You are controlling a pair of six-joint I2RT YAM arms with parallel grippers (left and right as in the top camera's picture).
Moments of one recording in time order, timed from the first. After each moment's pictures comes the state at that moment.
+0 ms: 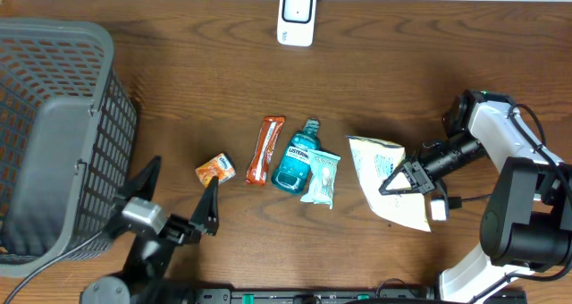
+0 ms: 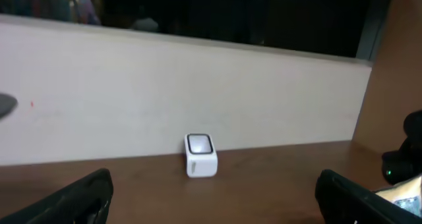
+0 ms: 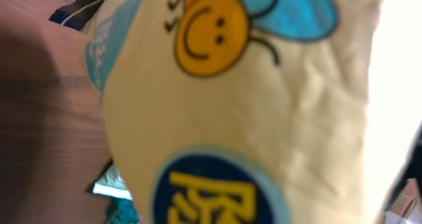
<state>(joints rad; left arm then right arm) -0.14 0.00 0.36 -0.17 0.23 -0.18 -0.12 1.85 1.17 -1.53 -0.78 2.03</state>
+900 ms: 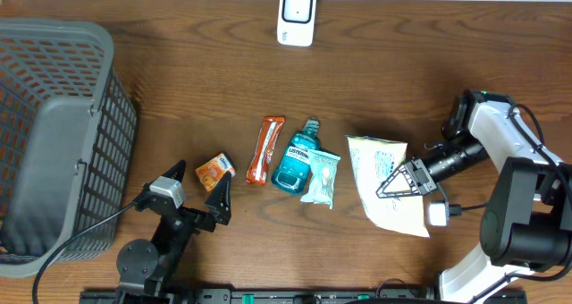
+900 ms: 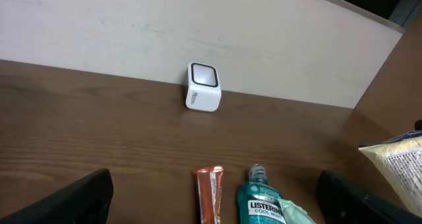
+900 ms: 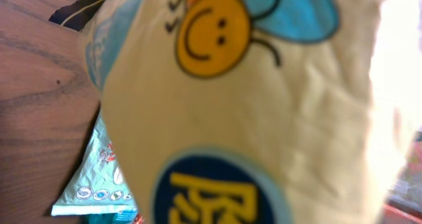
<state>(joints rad) -0.14 0.00 0.12 -0.15 0.23 -0.30 -0.12 1.85 1.17 -1.69 -0.87 2.03</state>
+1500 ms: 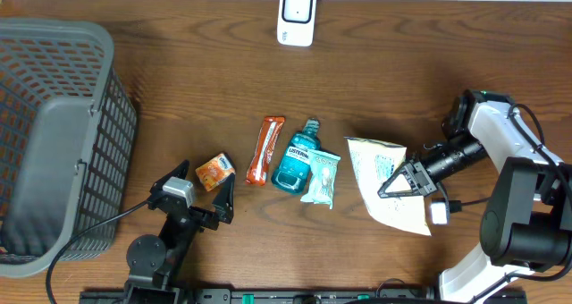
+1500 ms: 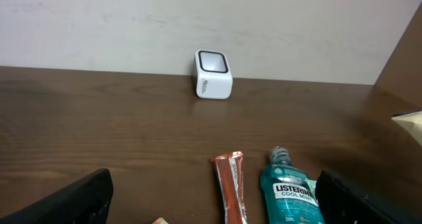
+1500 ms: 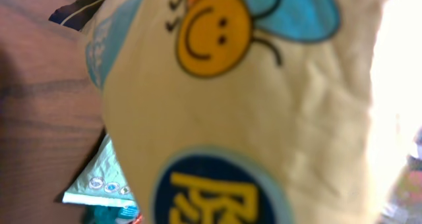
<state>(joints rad) -0.14 0.00 0.01 -0.06 0.23 -0.19 -0.12 1.85 1.17 -1.62 -0.83 1.97</state>
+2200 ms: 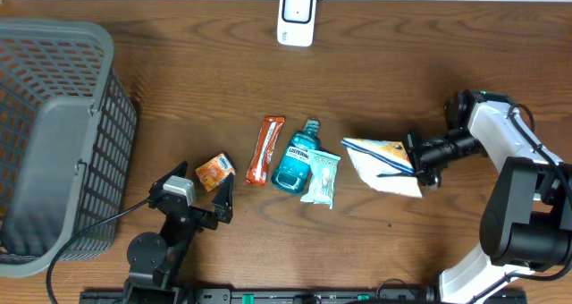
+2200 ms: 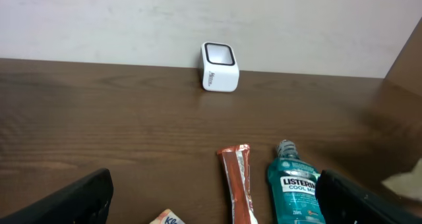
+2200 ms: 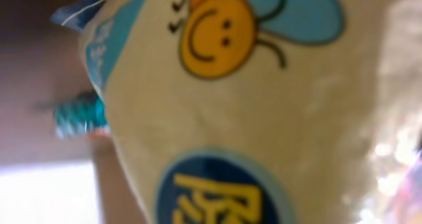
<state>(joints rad) -0.14 0.02 0.02 -0.09 0.21 -0.17 -0.12 1.85 1.17 -1.28 -0.86 1.30</state>
